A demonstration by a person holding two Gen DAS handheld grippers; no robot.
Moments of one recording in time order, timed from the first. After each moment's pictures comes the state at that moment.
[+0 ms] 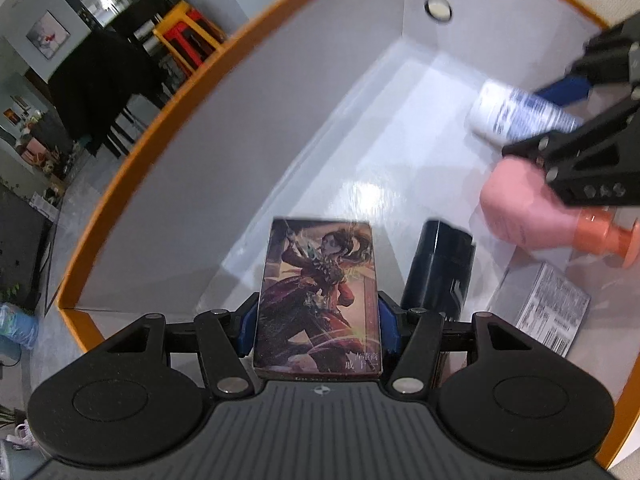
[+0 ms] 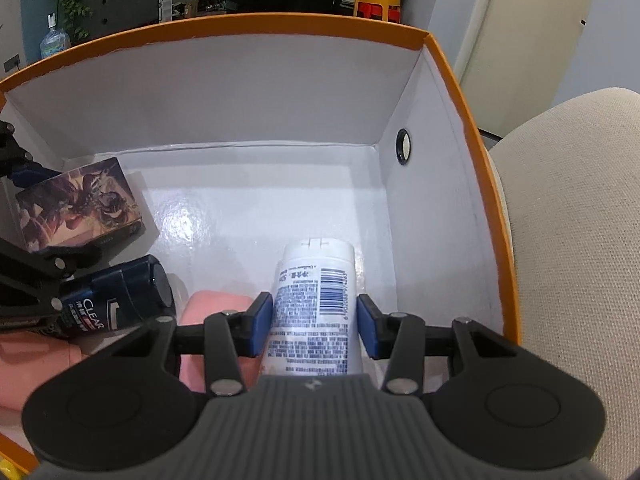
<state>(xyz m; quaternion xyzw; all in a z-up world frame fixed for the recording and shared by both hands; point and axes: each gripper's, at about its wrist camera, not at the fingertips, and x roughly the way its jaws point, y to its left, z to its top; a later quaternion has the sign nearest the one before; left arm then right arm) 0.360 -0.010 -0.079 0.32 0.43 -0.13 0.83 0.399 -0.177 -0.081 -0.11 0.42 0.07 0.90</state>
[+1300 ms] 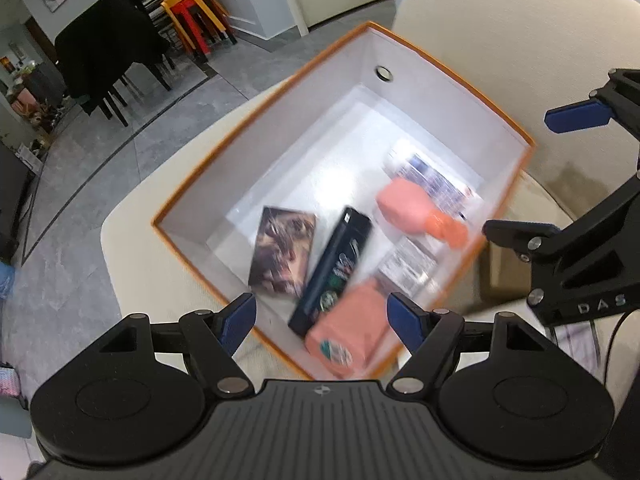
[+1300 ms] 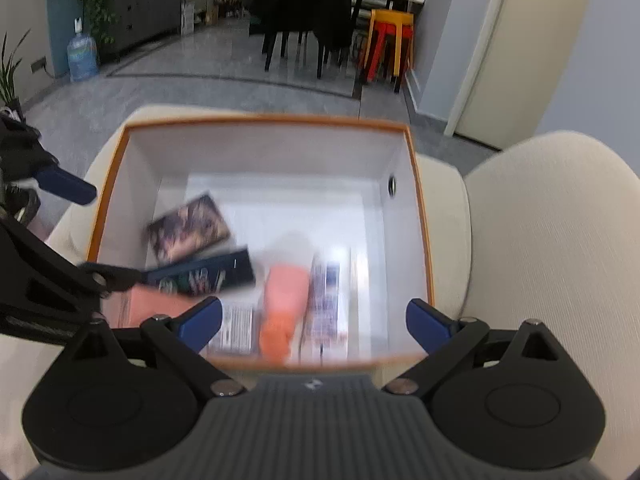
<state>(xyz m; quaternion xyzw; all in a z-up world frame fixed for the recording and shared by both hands) 0.267 -0.010 0.029 0.24 0.47 -0.15 0.84 0.293 -0.171 0.030 -0.12 0.42 0.10 0.90</state>
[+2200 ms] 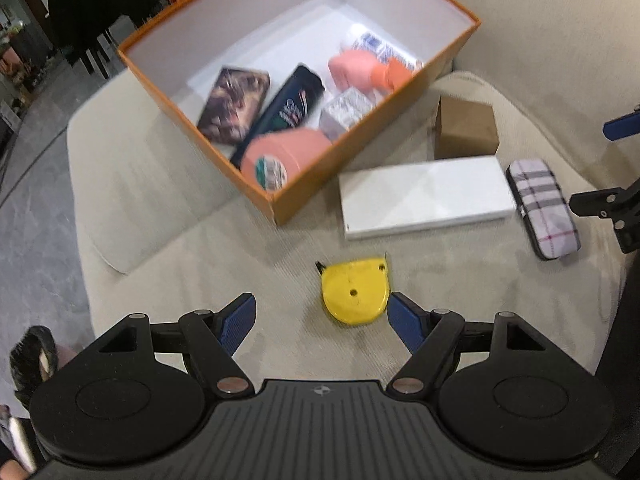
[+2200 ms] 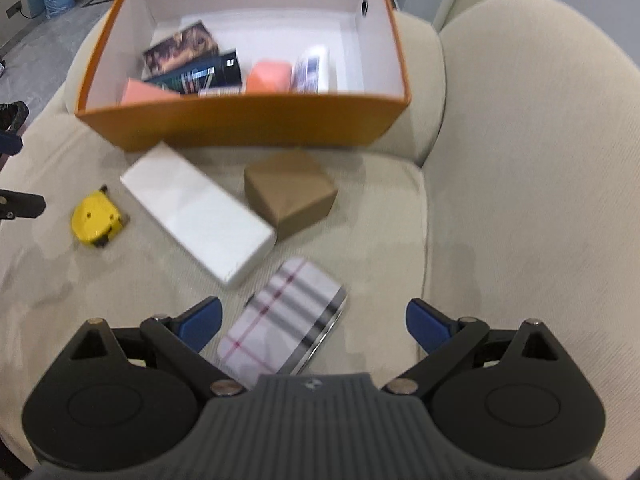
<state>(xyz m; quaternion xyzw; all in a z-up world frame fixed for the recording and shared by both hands) 0.176 0.030 -0.046 0.19 0.51 -0.17 0.82 0.178 -0.215 -0.040 -0.12 0.53 0.05 0.84</state>
